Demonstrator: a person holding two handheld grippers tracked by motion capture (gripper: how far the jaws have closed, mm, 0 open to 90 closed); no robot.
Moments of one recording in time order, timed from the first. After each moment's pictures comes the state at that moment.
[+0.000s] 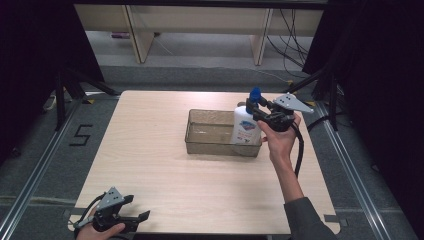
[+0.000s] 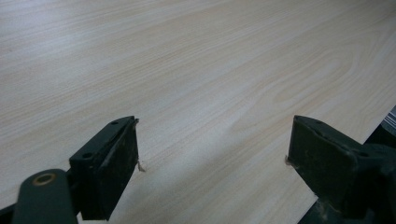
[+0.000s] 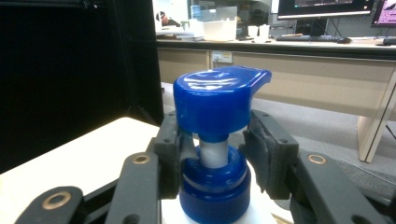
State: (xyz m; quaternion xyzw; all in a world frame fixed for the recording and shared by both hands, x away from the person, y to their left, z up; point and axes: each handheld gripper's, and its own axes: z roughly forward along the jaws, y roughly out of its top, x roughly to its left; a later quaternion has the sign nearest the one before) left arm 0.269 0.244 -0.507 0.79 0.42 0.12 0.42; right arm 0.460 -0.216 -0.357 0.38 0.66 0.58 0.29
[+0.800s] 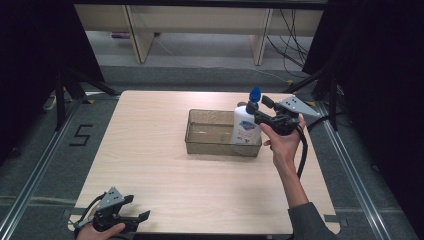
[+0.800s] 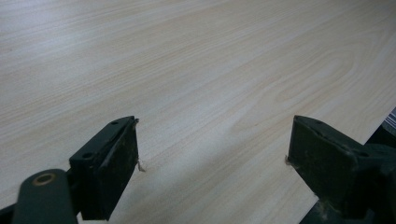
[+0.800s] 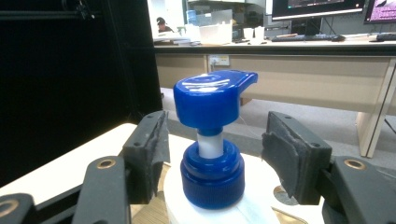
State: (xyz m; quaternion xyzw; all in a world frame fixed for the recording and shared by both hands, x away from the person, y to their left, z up) left arm 0.268 0.242 -0.508 0.78 0.43 0.12 0.44; right arm 0.447 -0.223 -0.355 0.40 0.64 0.59 0.28
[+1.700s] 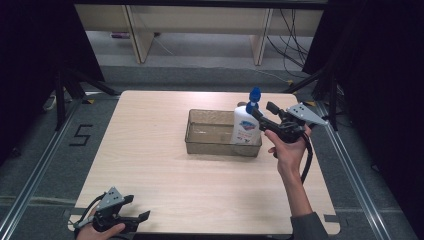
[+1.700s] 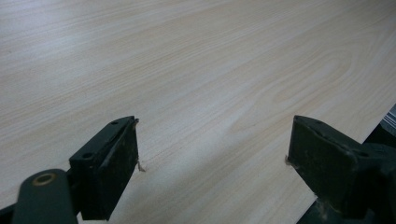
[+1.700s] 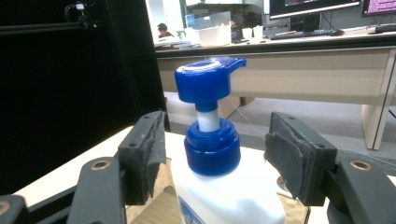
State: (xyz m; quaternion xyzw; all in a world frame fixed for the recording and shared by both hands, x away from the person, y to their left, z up) left arm 0.267 0.241 -0.507 0.78 0.43 0.12 0.44; right arm 0.428 -0.235 -0.360 0.41 0.63 0.60 0.27
